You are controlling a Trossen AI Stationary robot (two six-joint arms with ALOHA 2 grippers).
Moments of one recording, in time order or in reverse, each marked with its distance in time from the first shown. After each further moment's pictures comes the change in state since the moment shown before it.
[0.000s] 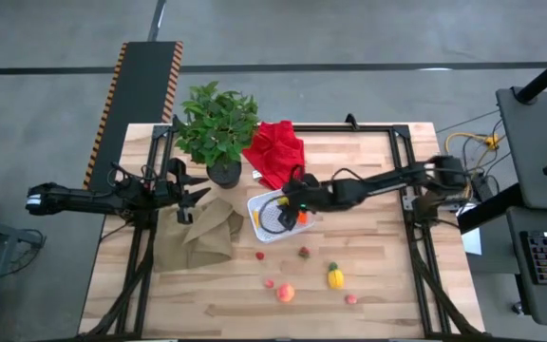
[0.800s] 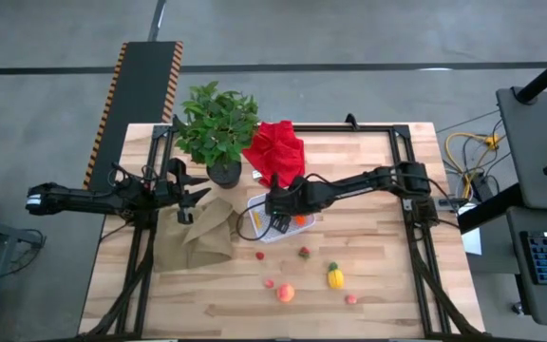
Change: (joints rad) left arm 0.000 0.001 0.000 -0.003 0.001 0.006; right arm -0.005 0.281 0.346 -0.430 0.058 -0.055
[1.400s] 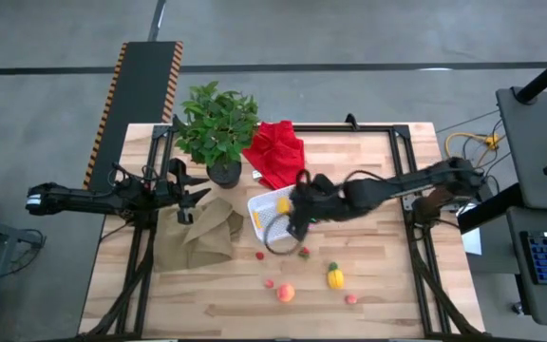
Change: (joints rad) left arm 0.000 0.000 0.000 -0.009 0.001 -0.006; right arm 0.185 -0.378 -0.018 -0.123 0.072 0.150
